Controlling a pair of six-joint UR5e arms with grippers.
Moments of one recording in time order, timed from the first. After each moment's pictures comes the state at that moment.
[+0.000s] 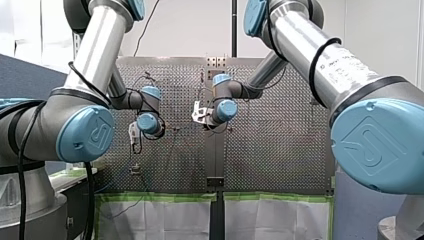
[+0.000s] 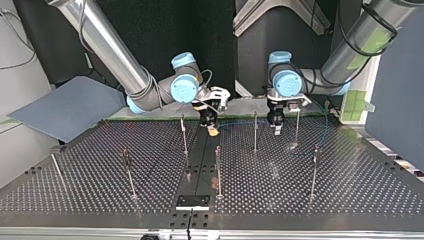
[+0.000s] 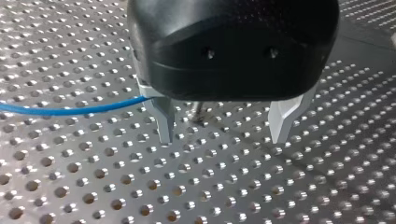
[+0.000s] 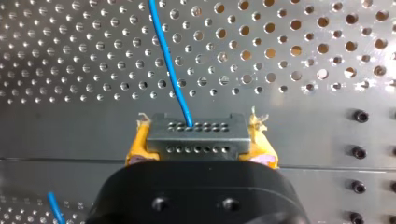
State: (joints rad) left arm -0.07 -2.02 -1.90 -2.53 -1.69 -1.72; right arm 2.32 -0.79 1.18 -0.15 1.60 1.74
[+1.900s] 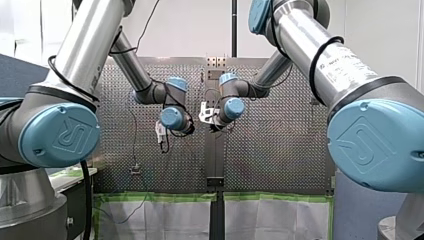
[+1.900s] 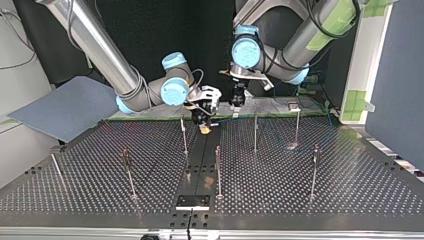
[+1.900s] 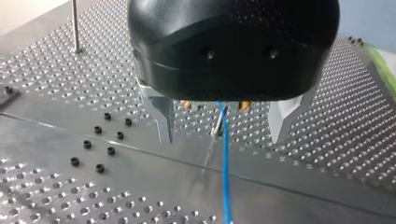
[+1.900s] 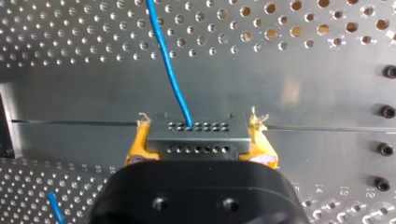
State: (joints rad) left arm -0.38 -1.96 -1.92 -2.54 -1.82 -1.79; right arm 2.28 -0.82 1.22 -0.10 1.56 1.74
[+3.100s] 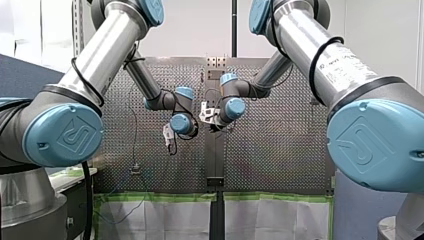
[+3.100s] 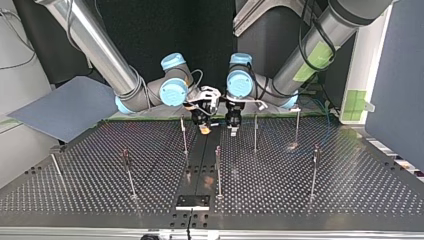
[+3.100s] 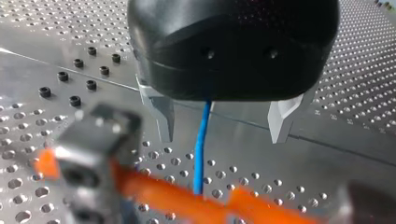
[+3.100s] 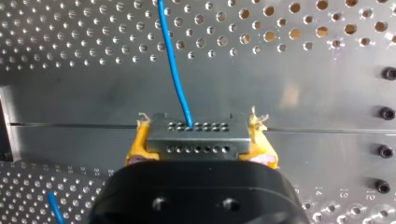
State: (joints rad) left arm -0.35 -2.15 -1.68 -2.58 -1.81 -1.82; right arm 2.27 -0.82 1.22 -0.10 1.54 1.74
